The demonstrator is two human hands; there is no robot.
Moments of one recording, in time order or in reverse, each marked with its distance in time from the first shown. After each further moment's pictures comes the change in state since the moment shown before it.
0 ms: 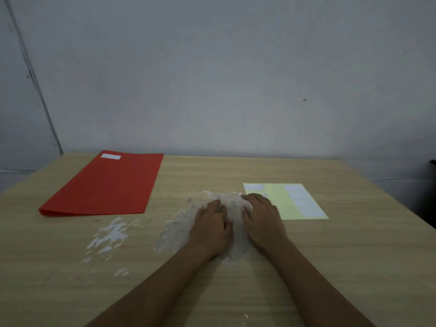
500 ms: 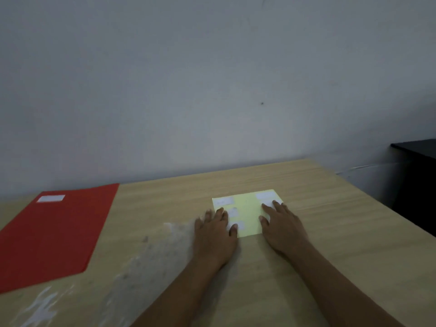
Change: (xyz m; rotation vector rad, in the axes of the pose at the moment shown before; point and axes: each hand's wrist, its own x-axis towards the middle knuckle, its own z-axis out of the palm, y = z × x) left_hand 0.093 0.070 0.045 0.071 -0.036 0.043; right_hand 0.035 0.131 -0.027 -0.139 -0.094 0.328
